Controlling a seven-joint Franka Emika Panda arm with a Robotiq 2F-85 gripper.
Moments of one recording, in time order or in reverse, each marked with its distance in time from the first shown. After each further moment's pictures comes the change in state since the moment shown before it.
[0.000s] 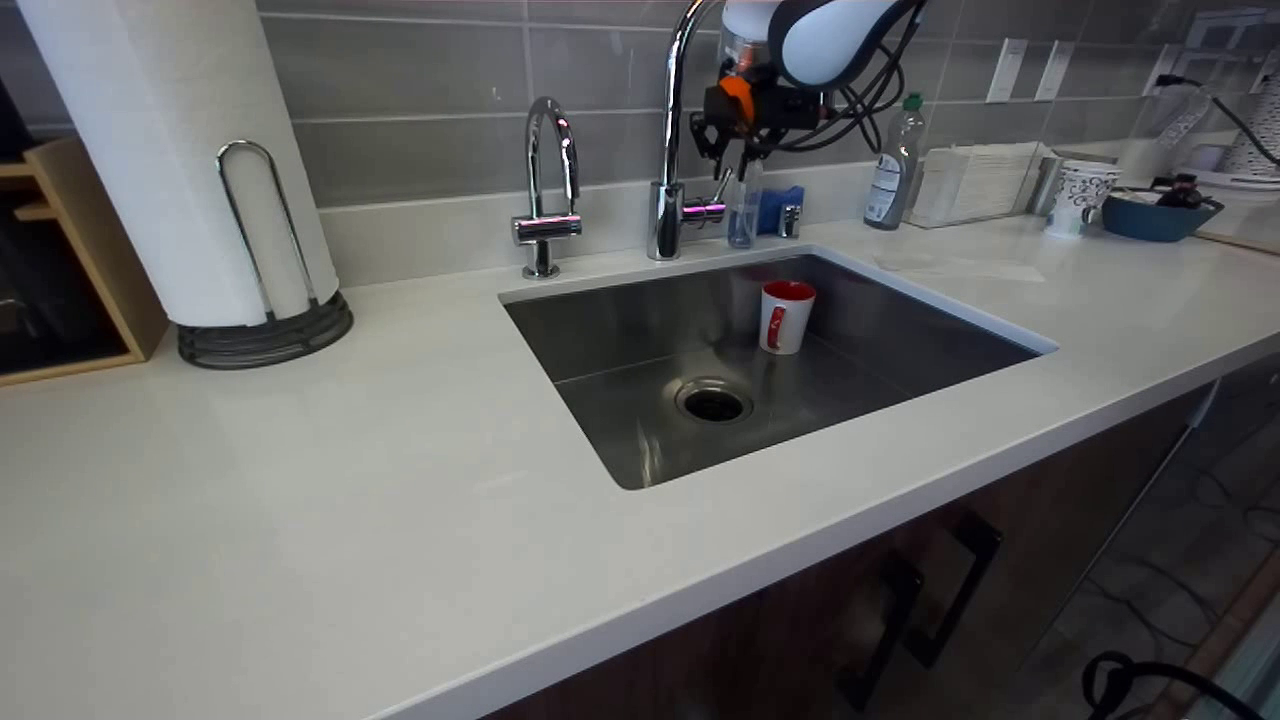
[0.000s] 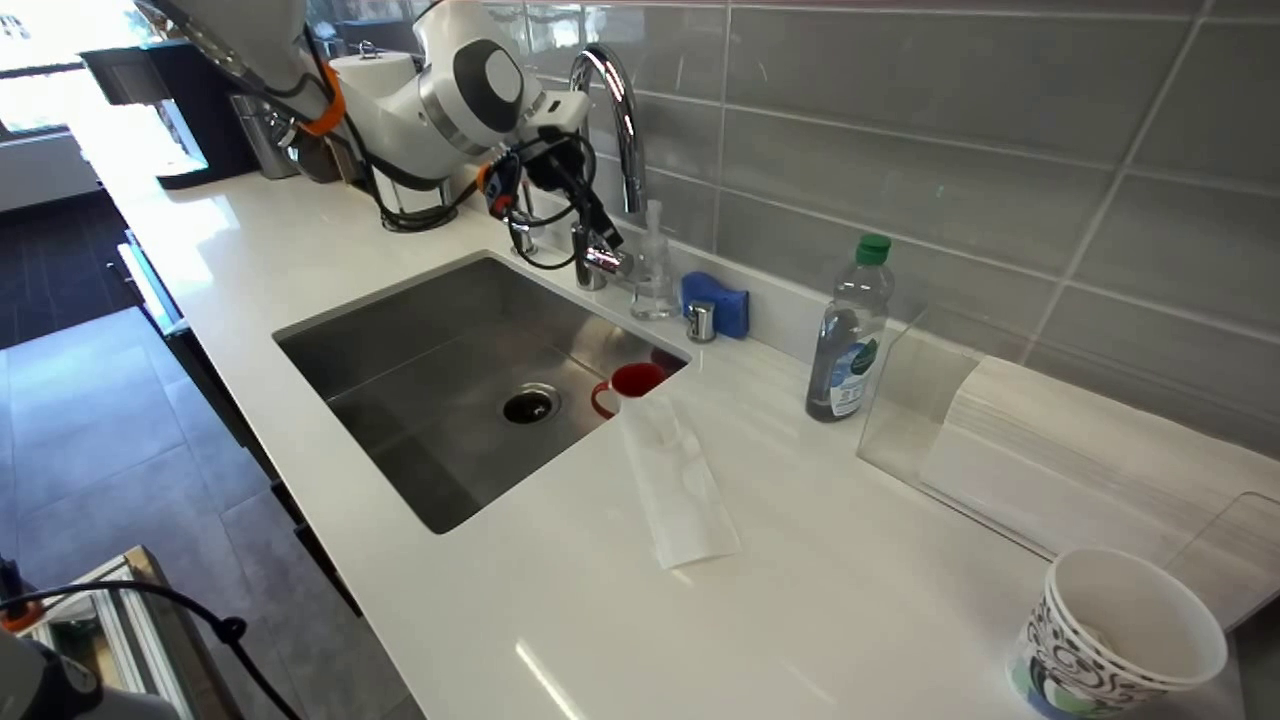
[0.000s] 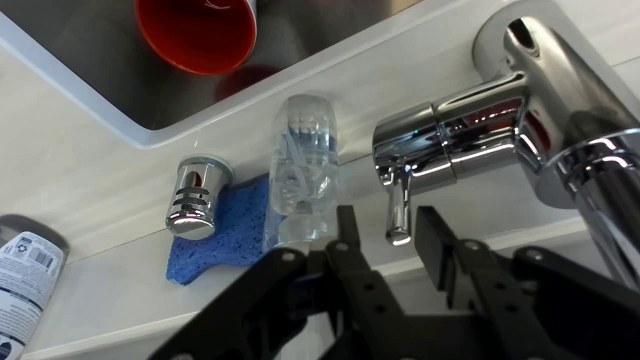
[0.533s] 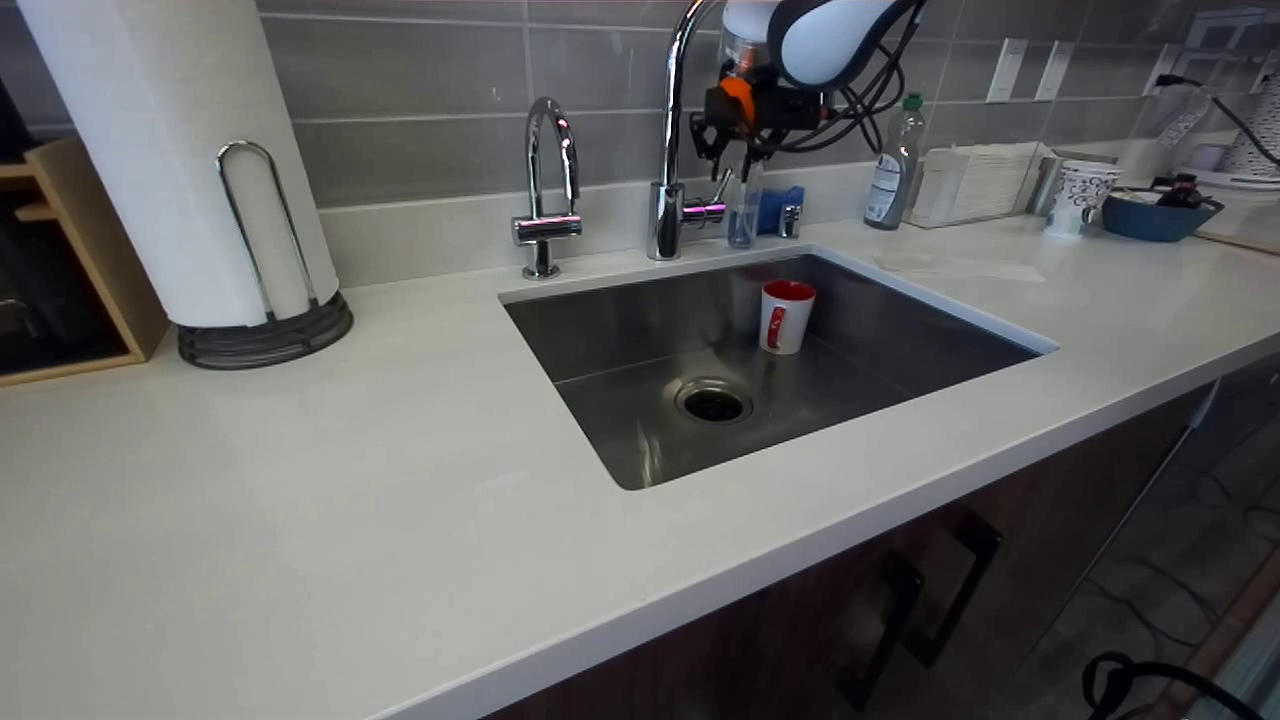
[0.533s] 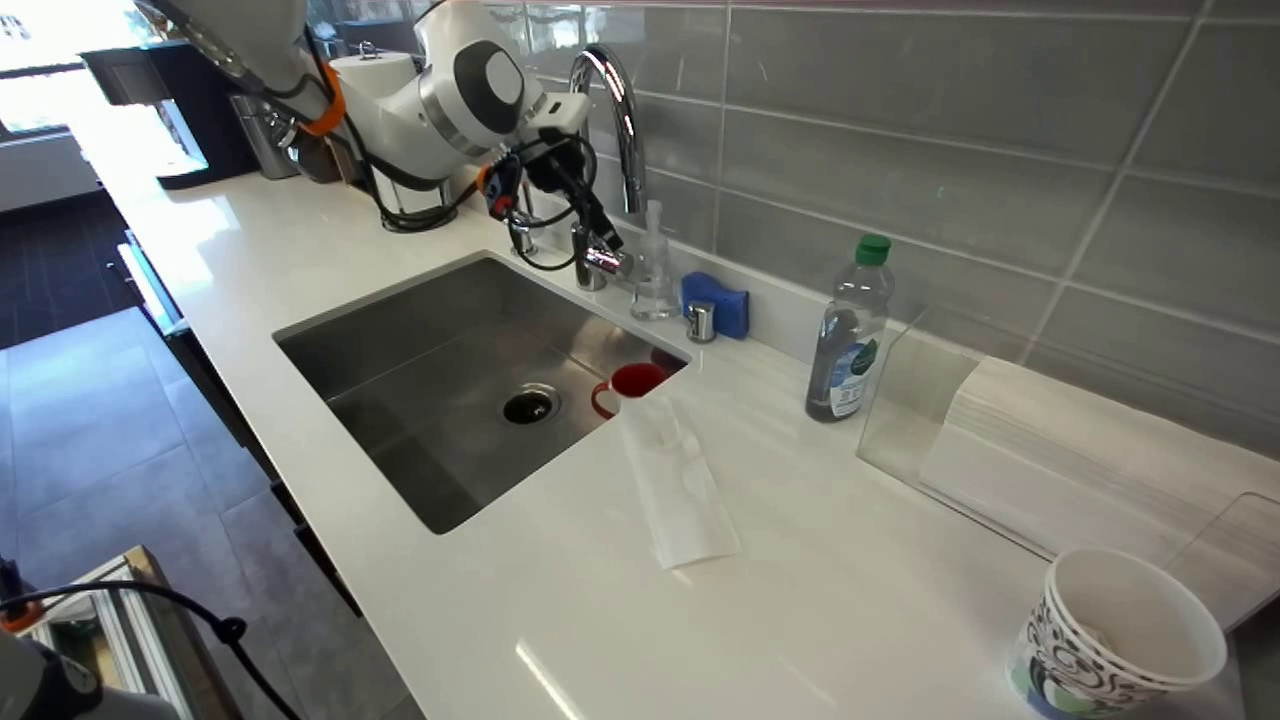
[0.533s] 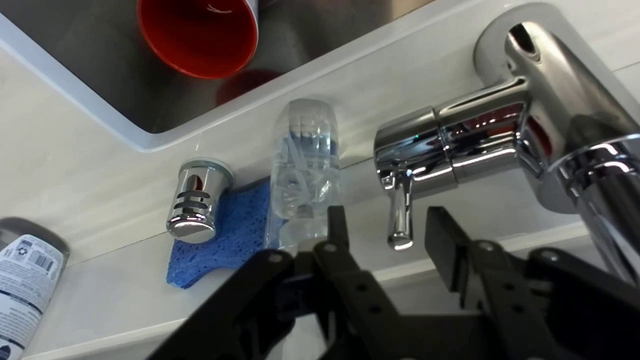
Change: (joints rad) arm -0.001 0.000 0.001 -0.001 0.011 -0.004 -0.012
